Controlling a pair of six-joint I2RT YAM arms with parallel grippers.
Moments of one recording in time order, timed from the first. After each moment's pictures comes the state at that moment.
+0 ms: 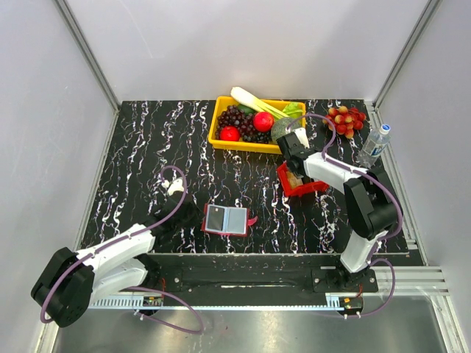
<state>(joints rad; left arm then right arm) -0.63 0.99 0.33 -0.10 -0.16 -0.86 0.46 1.77 1.15 -0.44 0.64 0.19</state>
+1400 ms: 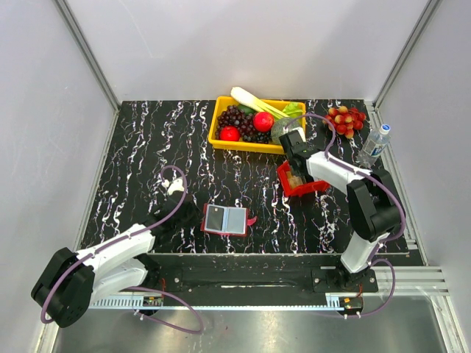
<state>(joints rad) -0.62 0.99 0.33 -0.10 -0.16 -0.84 0.45 1.76 1.16 -0.44 0.48 0.15</state>
